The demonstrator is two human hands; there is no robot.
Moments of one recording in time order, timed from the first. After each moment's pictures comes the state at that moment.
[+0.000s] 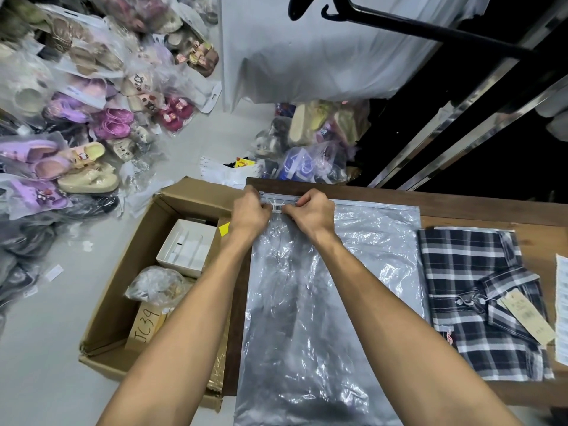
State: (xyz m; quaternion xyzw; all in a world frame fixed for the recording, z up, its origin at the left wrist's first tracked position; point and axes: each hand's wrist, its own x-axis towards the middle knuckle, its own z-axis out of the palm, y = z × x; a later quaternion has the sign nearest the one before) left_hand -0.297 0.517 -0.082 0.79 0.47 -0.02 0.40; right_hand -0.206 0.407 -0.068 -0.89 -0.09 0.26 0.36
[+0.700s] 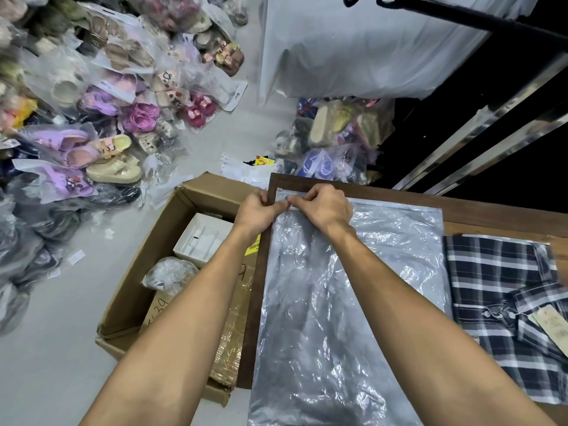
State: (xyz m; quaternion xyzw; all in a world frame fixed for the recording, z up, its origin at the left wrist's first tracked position) left_hand -0.333 0.528 -0.092 0.65 0.51 0.05 0.56; right_hand -0.212 0.429 -0.059 -0.92 -0.20 0.25 0.22
